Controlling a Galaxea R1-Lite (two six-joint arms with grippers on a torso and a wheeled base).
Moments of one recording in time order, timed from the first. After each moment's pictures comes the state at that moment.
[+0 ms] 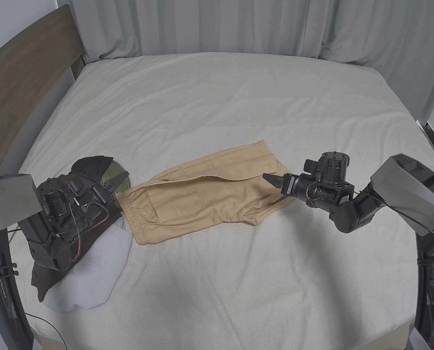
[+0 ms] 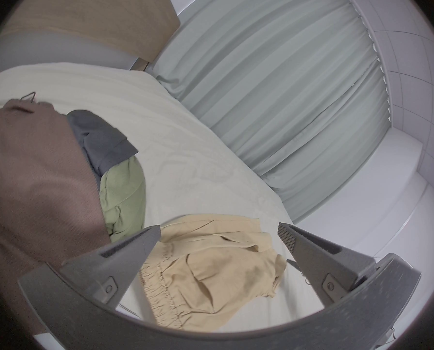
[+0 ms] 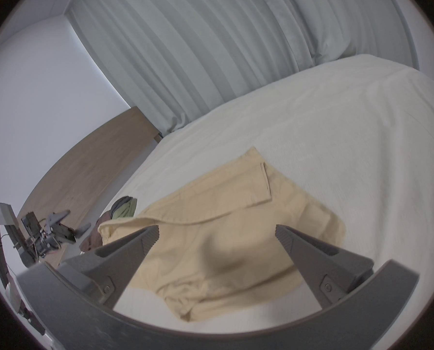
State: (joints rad) left arm 0.01 2.26 -0.67 -1.55 -0.39 -0.70; right arm 0.29 2.41 -1.27 -0.90 0.24 0.37
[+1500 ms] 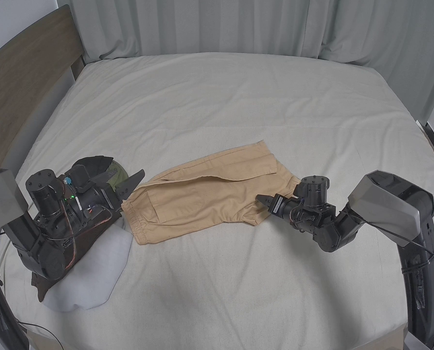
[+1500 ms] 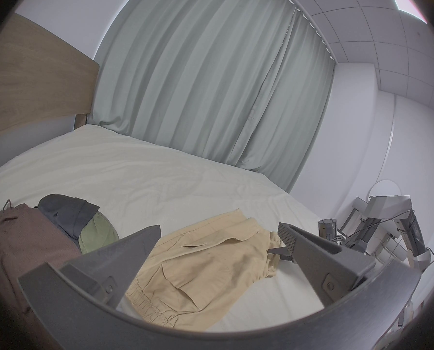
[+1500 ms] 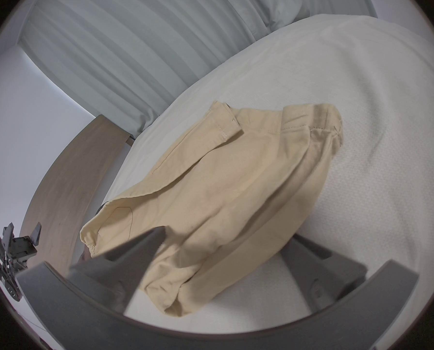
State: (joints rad) left arm -0.12 2.04 -0.53 -1.55 -0.40 -0.26; right arm 0.36 2.53 -1.25 -0.91 0.09 0.62
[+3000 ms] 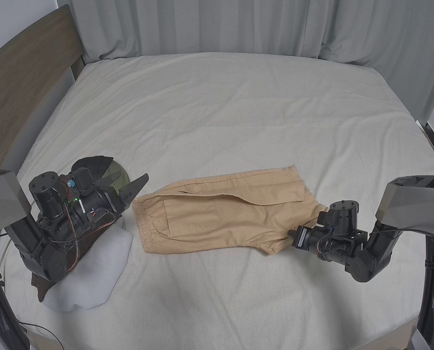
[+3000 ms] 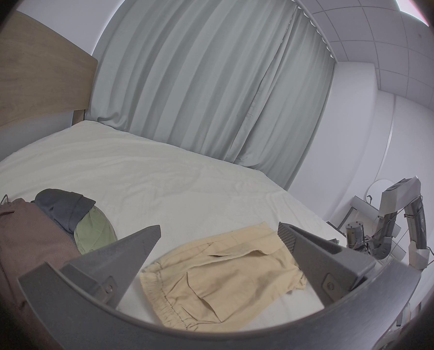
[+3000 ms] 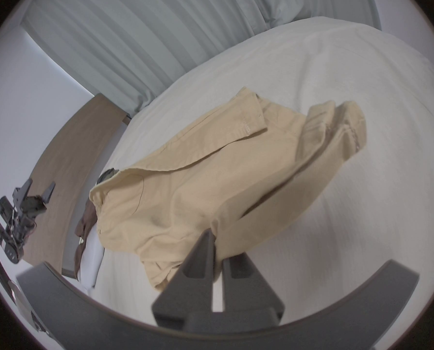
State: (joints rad) left arm -0.13 2.05 -0.52 -1.55 -0.40 -0.26; right arm 0.35 2.31 -0.68 -1.14 0.09 0.53
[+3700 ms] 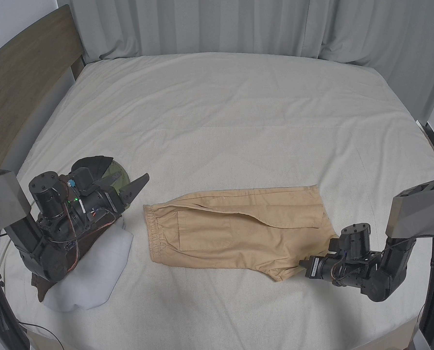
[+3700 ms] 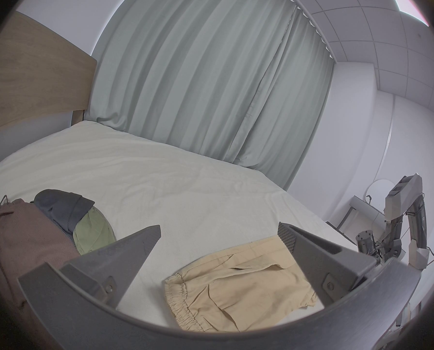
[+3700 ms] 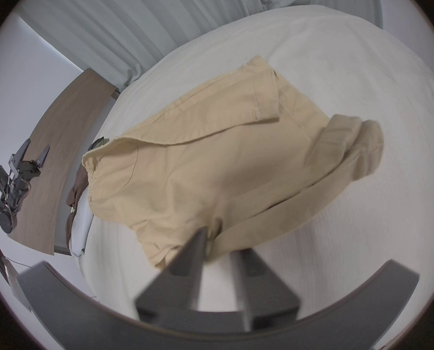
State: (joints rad) left arm -0.14 2.04 -0.52 -1.55 -0.40 -0.26; right arm 0.36 2.26 -0.40 -1.19 0.09 0.48
